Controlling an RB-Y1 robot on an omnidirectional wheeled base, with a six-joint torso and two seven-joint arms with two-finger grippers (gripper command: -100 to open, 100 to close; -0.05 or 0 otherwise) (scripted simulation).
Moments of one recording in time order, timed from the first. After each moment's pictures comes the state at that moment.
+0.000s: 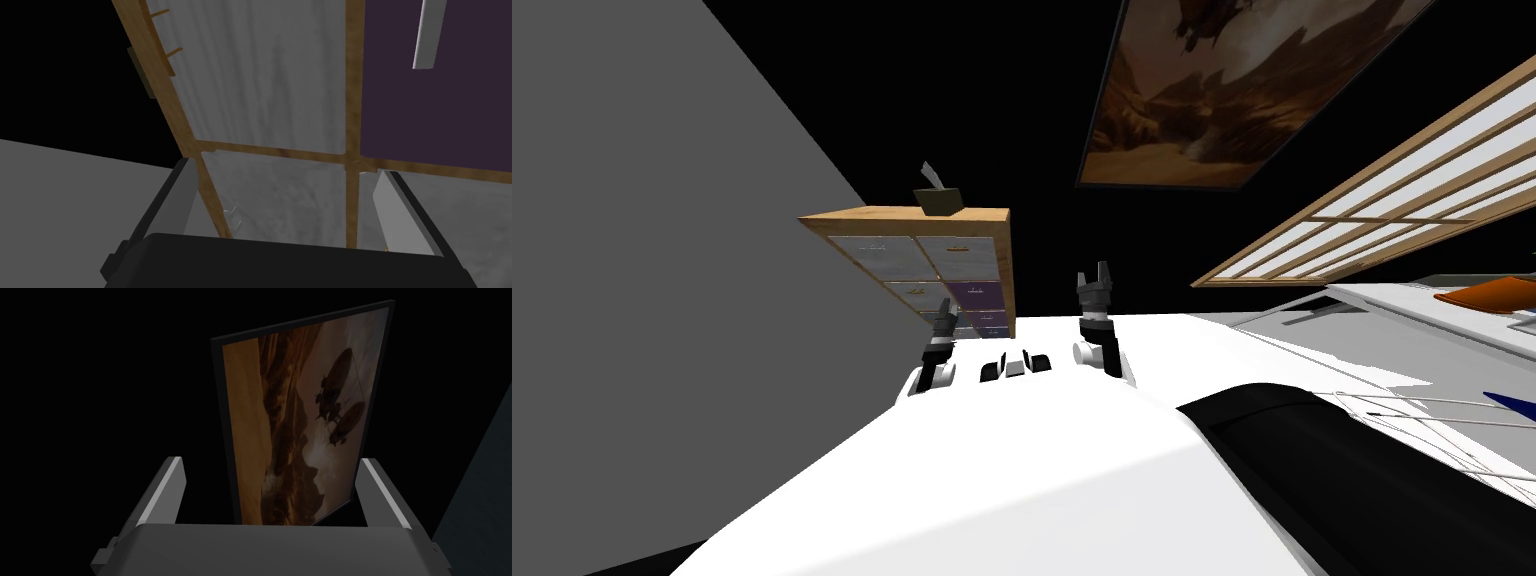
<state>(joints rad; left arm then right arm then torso) 0.31 0.16 -0.03 -1.63 -0.10 -0.59 0.07 0.53 0.01 0.01 -2.30 0.01 -0.39 -0.10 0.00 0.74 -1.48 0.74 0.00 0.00</state>
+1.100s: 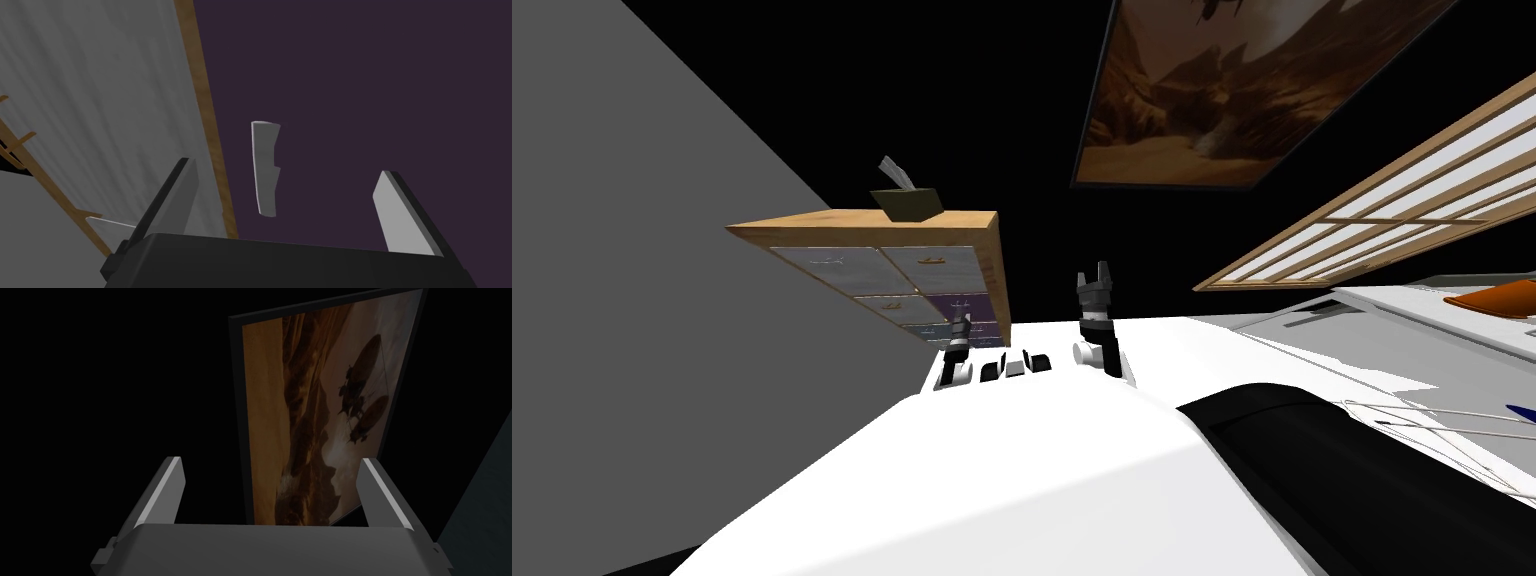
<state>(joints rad) 0.25 0.00 -0.03 -1.42 -0.10 -0.57 0.05 0.53 0.01 0.01 -2.30 0.01 -0.39 -0.10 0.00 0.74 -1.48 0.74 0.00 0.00</state>
